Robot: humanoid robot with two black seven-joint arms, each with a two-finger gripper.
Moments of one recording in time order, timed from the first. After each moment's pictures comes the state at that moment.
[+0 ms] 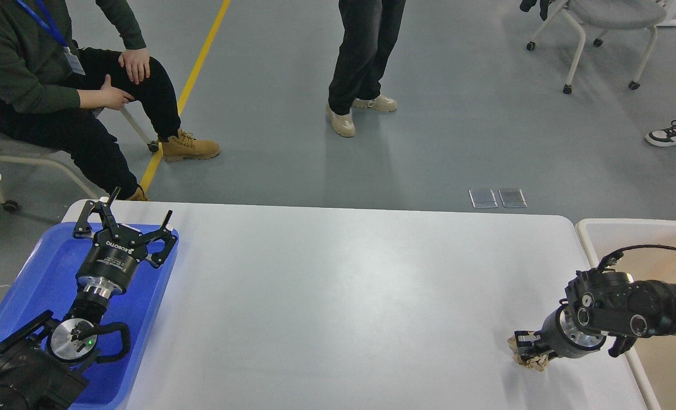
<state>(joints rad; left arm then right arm) -0.47 0.33 -0.95 -0.46 -0.12 -0.78 -0.36 1.12 -0.45 -0.69 0.91 -0.72 0.33 -0.08</state>
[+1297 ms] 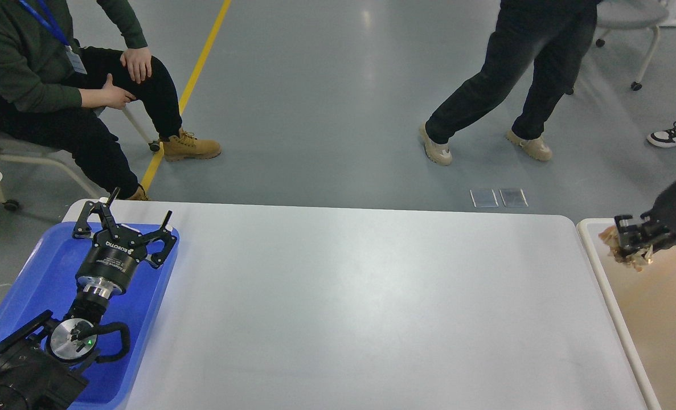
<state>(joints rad) -0.47 0.33 -0.95 -0.46 -0.12 -0.78 -0.36 1.83 -0.77 -0.94 1.09 -0.73 0.72 -0.04</state>
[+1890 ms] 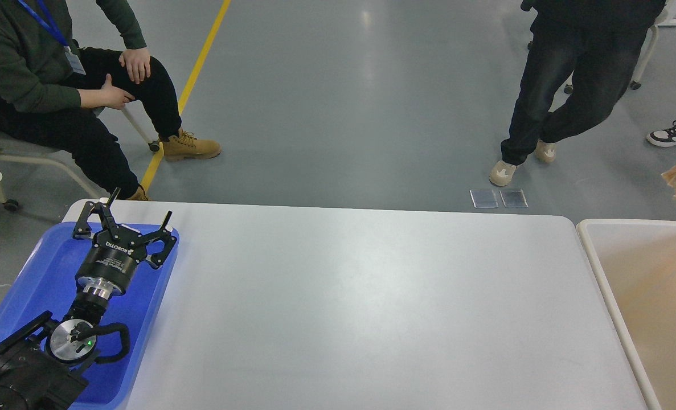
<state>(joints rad) -0.47 0.33 -0.96 -0.46 -0.12 -0.78 -0.36 2.15 -0.85 -1.10 1.09 -0.73 0.78 -0.05</state>
